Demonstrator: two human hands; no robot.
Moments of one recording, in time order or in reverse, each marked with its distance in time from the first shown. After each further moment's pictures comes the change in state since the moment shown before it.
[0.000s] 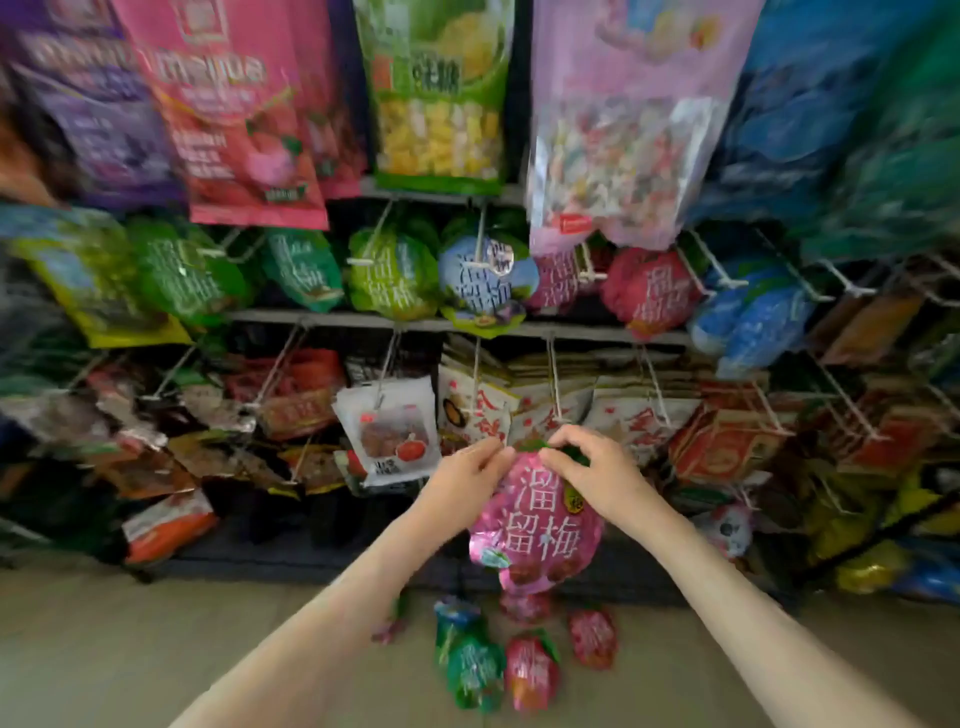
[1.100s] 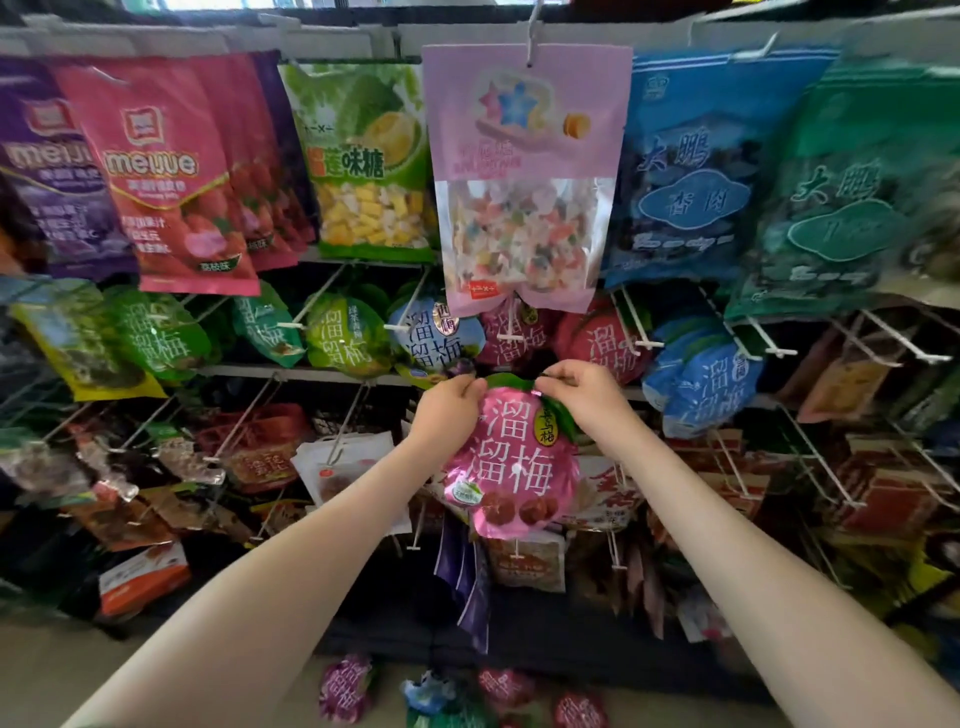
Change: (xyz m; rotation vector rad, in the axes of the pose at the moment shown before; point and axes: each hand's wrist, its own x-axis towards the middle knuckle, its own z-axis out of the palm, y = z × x) left_hand 0.101 0.114 0.005 -0.005 0.356 -0.077; right_hand 0.098 0.018 -0.121 0.243 0.187 -0.053
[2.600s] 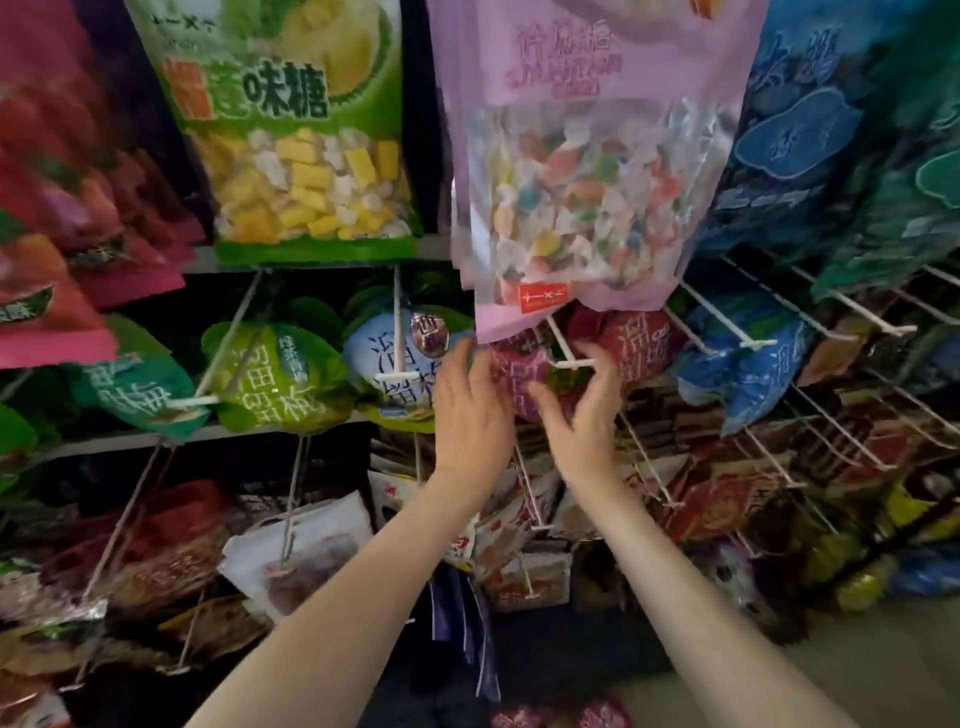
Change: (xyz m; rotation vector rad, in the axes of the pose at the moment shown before) left_hand 0.142 -0.074 0.057 0.161 0.459 0.825; right_hand 0.076 0.063 0.105 -0.179 0.756 -0.391
